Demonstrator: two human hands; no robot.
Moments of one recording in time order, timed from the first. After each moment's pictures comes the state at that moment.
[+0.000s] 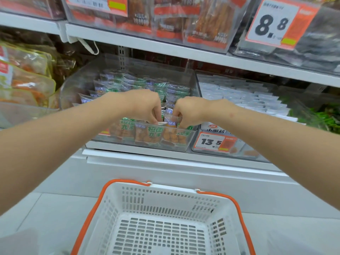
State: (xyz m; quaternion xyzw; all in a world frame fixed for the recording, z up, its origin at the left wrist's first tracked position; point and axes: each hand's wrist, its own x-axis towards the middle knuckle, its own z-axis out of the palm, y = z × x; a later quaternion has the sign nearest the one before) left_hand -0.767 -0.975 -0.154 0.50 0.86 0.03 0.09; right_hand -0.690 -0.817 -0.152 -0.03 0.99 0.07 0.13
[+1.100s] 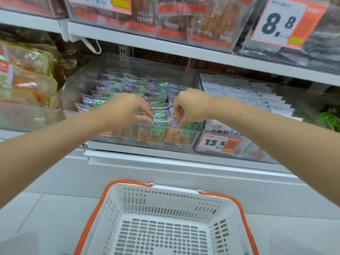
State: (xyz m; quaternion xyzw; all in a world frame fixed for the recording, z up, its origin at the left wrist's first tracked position) left_hand -0.773 -1.025 -0.182 0.47 0.86 0.20 -0.02; right_hand -0.687 -0.823 -0.139 -0.04 0.99 0.05 0.08
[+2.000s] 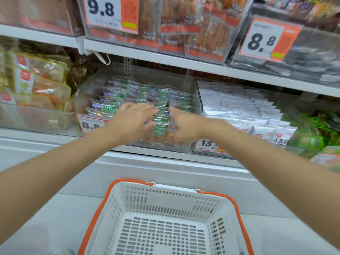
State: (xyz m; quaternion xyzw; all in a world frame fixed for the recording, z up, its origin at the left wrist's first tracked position) left_hand -0.742 -1.026 -0.195 0.44 0.89 0.08 -0.09; right_hand -0.654 -0.854 -0.158 0.05 0.99 -0.05 0.13
